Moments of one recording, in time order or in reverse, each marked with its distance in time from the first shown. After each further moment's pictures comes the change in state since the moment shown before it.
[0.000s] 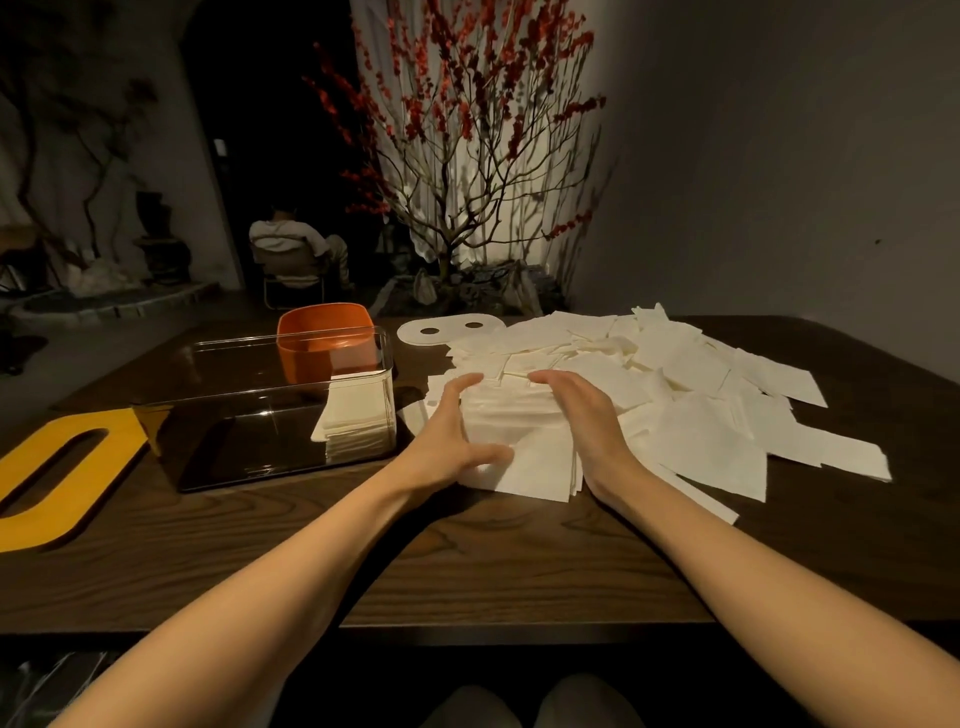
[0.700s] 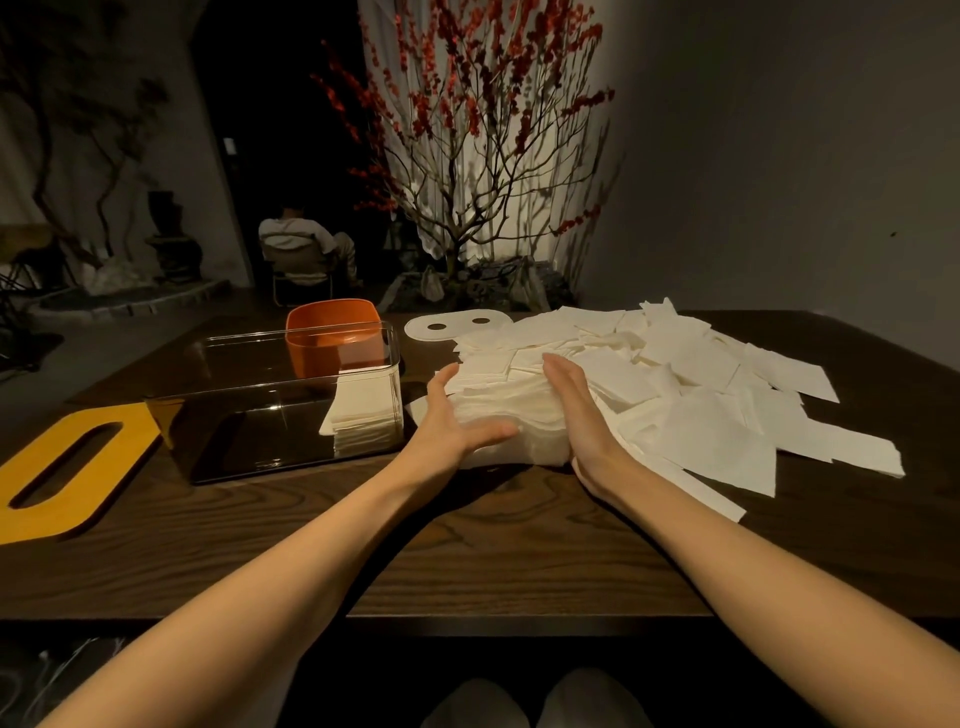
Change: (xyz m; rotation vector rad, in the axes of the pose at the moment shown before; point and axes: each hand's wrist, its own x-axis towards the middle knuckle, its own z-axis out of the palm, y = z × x) left_hand -0.003 -0.006 -0.001 -0.207 0.102 -0.020; right_hand -0.002 0.003 0.010 -0.034 -0.085 0.078
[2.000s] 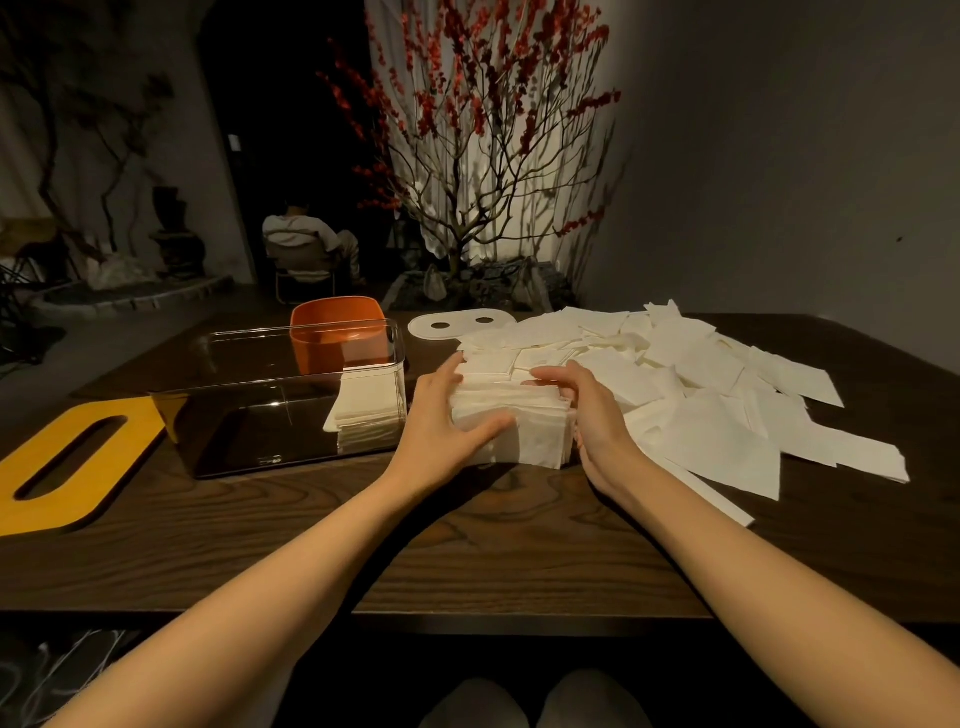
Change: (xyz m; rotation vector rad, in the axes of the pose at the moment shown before) left_hand -0.005 0.000 -0.007 0.418 0.196 0.214; right_hand 0.004 -0.007 -0.001 0.102 0.076 0.107
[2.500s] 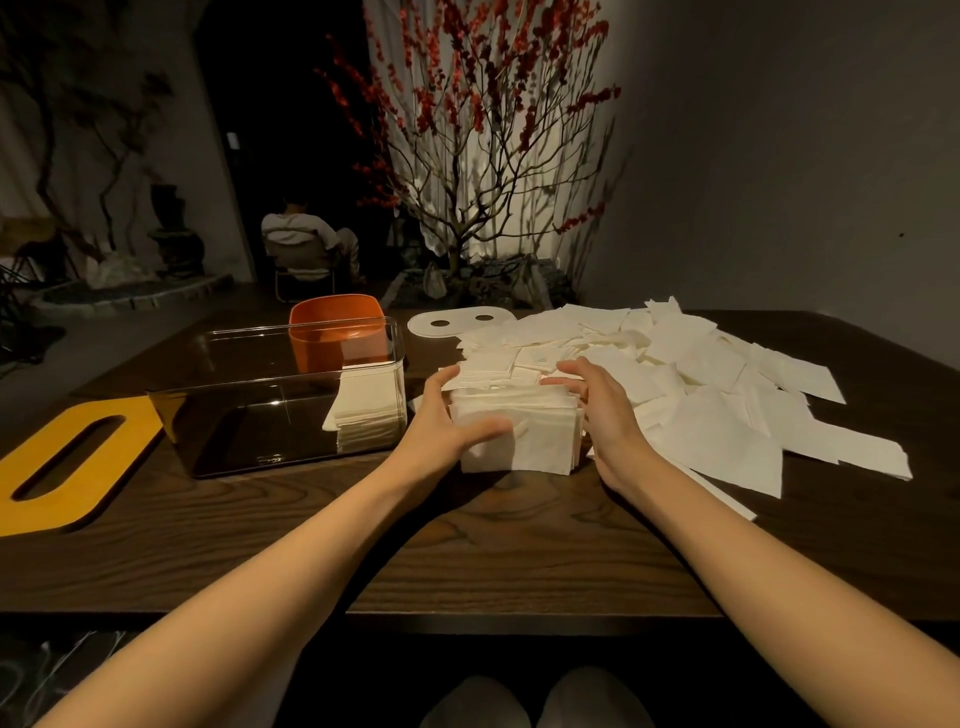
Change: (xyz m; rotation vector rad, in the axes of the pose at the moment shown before) left_hand 0.006 -0.007 0.001 -0.354 -0.154 -0.245; right_hand 0.003 0.000 -0.009 0.012 0.069 0.036
